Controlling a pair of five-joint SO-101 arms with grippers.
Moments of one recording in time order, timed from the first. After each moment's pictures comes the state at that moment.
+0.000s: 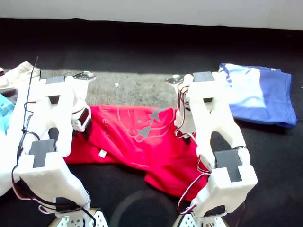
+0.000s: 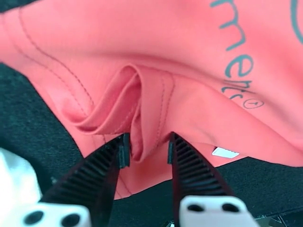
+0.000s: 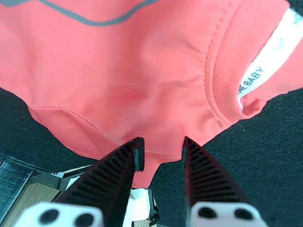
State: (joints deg) left arm -15.3 15.5 12.2 77.8 -25.1; right arm -13.6 10.5 4.4 96.6 22.3
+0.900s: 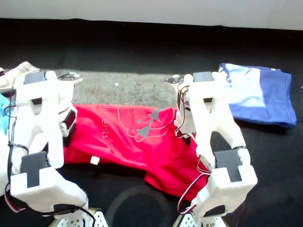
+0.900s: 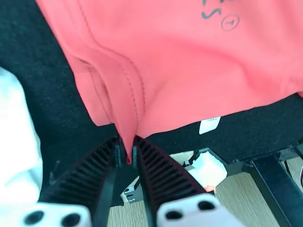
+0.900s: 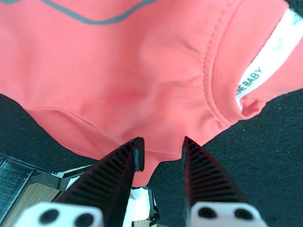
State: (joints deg) left arm -22.3 5.8 11.9 95.9 -29.0; right arm -13.6 10.5 4.4 96.6 22.3
